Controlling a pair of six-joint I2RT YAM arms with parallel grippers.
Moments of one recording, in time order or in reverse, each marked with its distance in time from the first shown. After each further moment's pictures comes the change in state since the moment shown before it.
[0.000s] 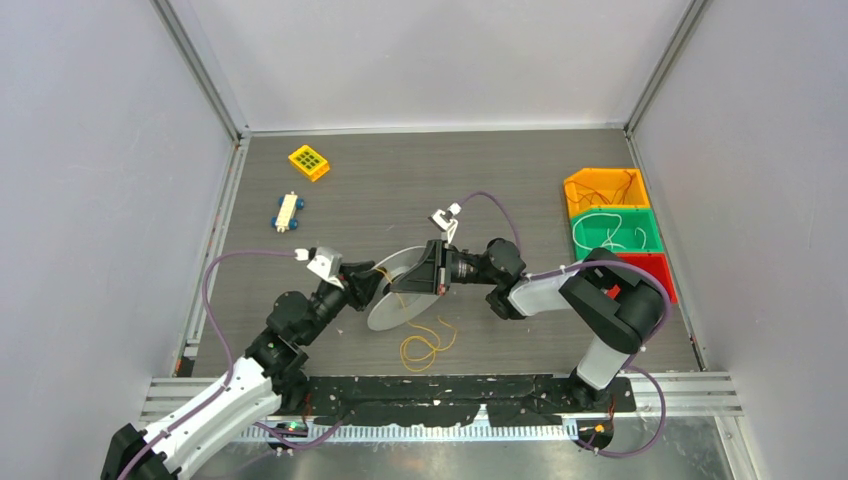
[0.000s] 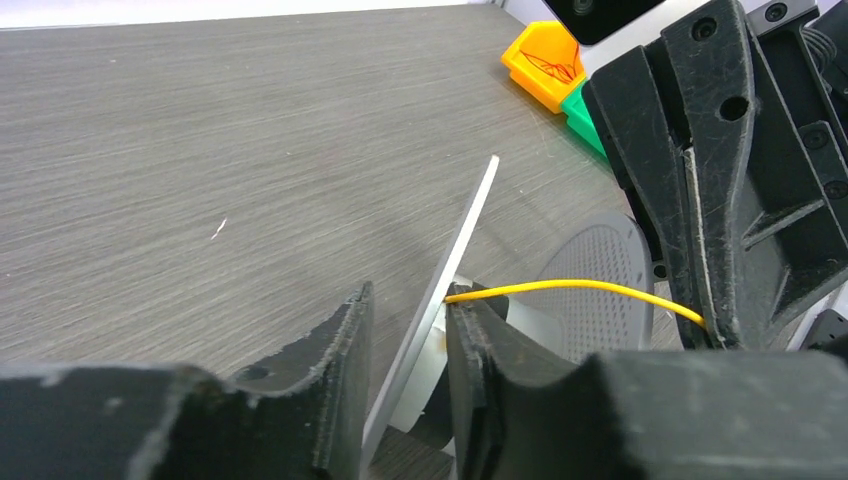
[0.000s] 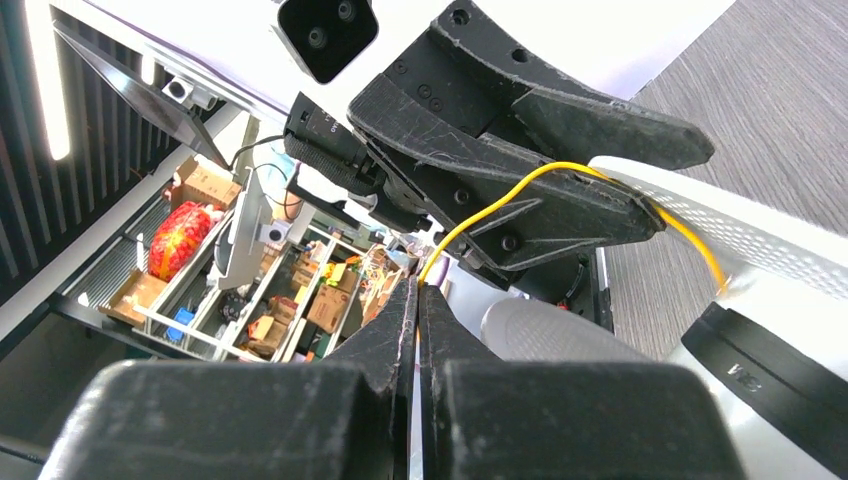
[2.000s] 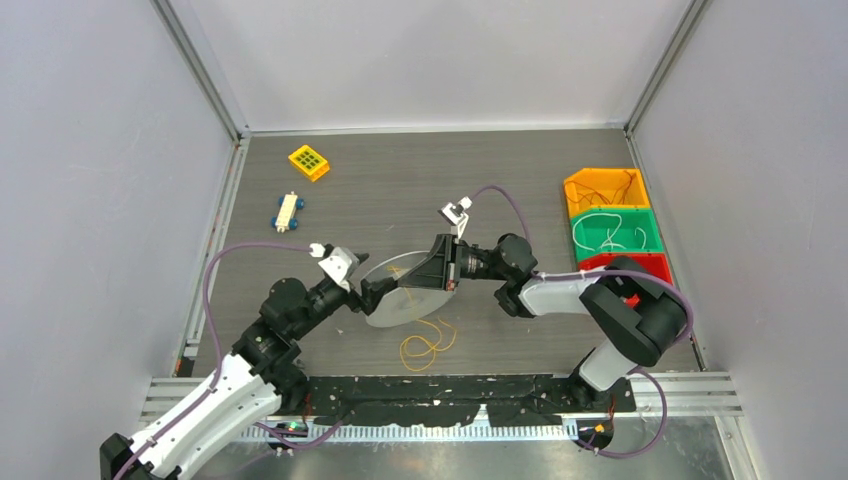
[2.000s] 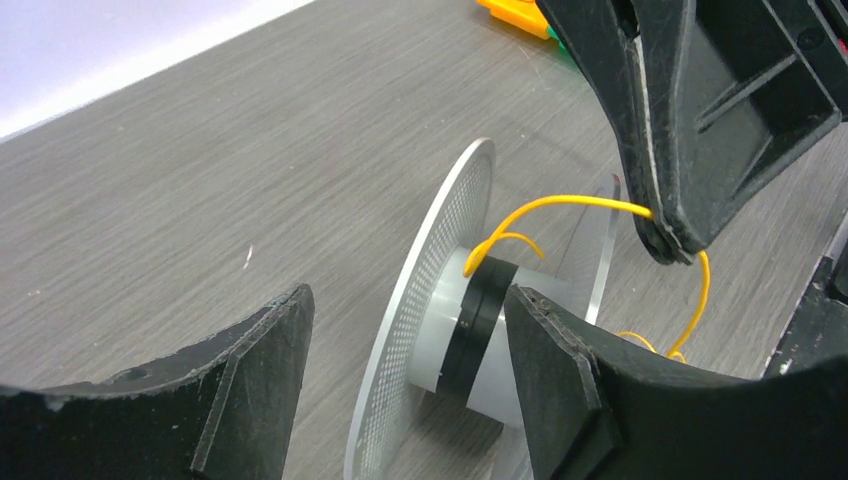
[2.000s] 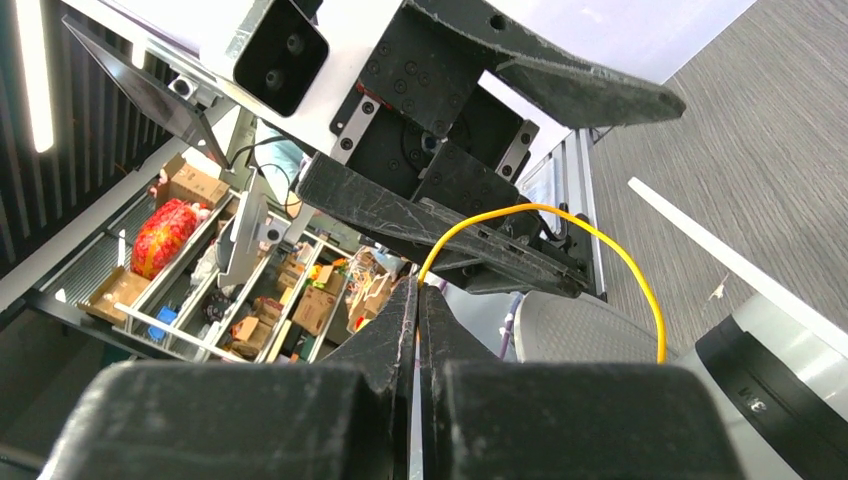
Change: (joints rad) left arm 0.000 -0.015 0.179 -0.302 0.140 0.266; right arm -0.044 -0.105 -0.019 -0.072 -0.024 -0.023
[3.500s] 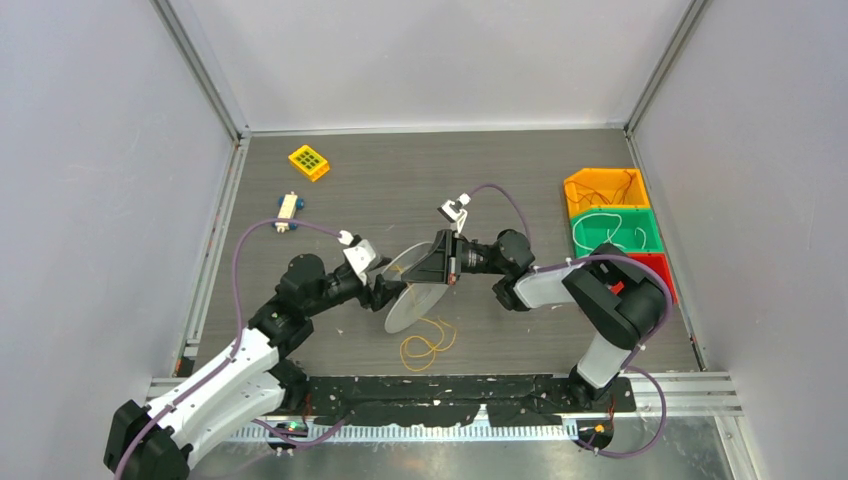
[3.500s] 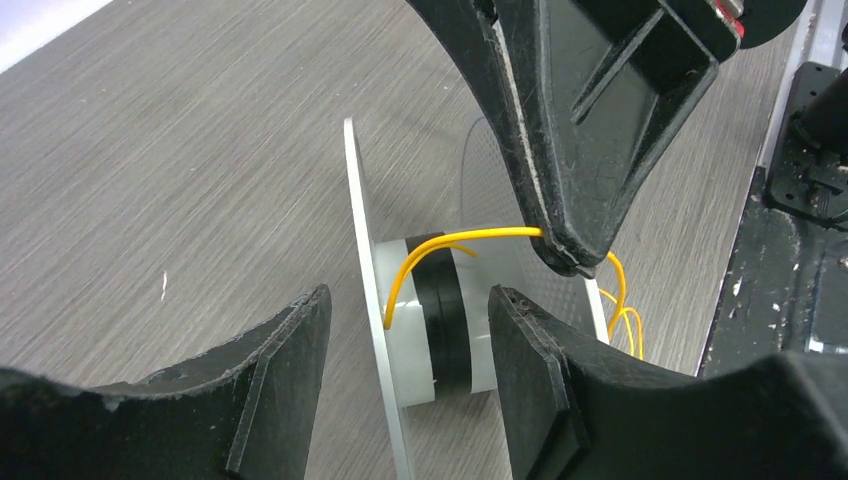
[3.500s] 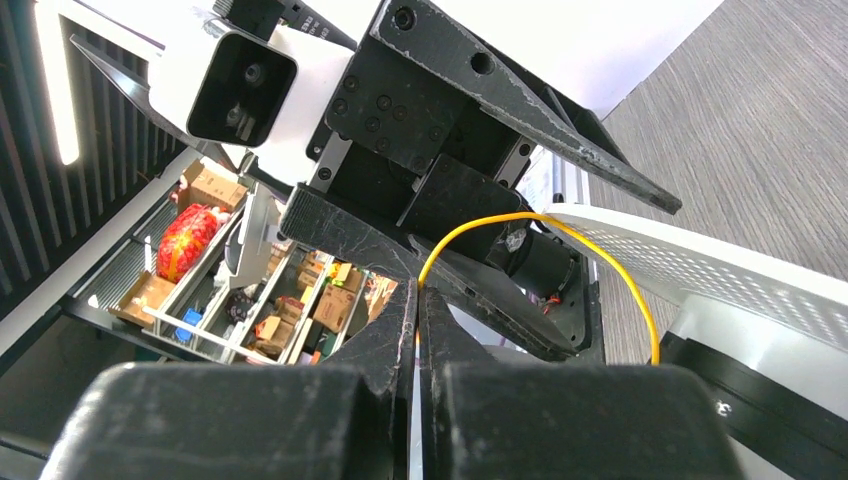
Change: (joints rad) left arm 0.066 0.246 0.074 0.057 0.287 0.089; right arm -0.058 0.111 0.027 0.095 -0.072 0.077
